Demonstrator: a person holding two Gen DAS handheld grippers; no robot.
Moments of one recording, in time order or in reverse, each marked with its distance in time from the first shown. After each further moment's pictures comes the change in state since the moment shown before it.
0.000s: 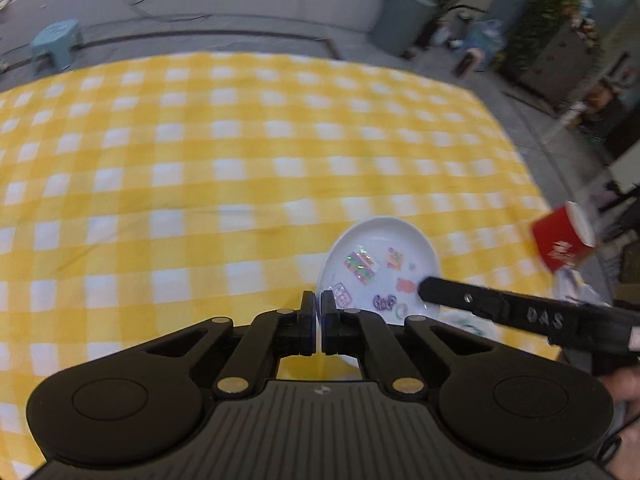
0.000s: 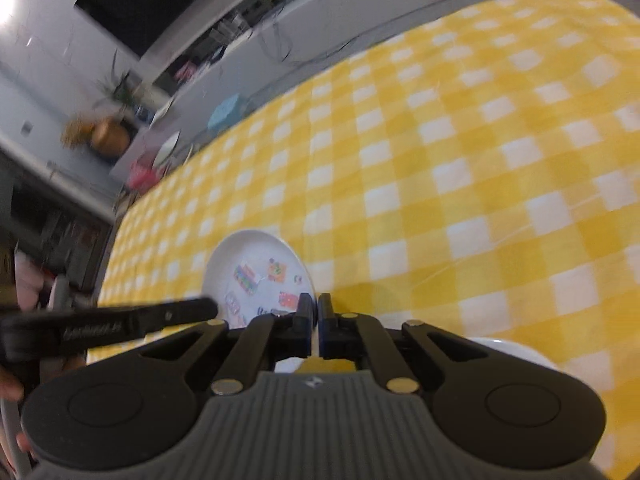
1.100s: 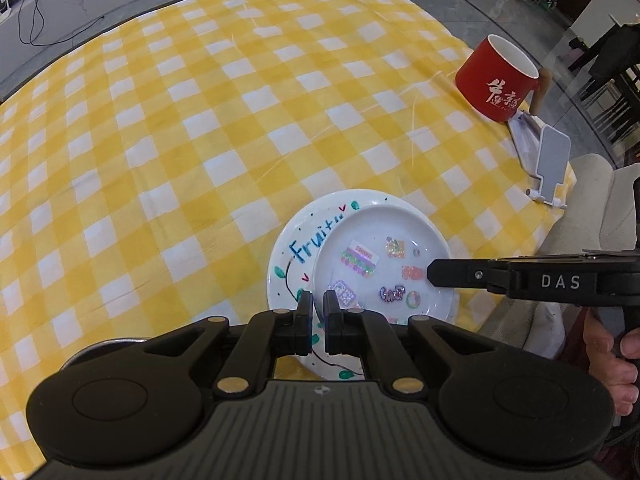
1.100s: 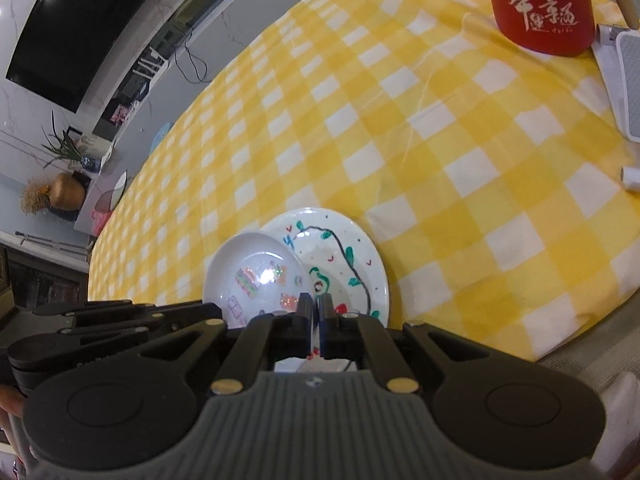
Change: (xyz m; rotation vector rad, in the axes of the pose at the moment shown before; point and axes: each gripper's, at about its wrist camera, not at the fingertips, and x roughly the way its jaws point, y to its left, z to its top) left arm 0.053 -0.116 -0.050 0.328 0.224 0.035; right arm -0.074 -0.086 -0.071 0.240 0.048 -0.081
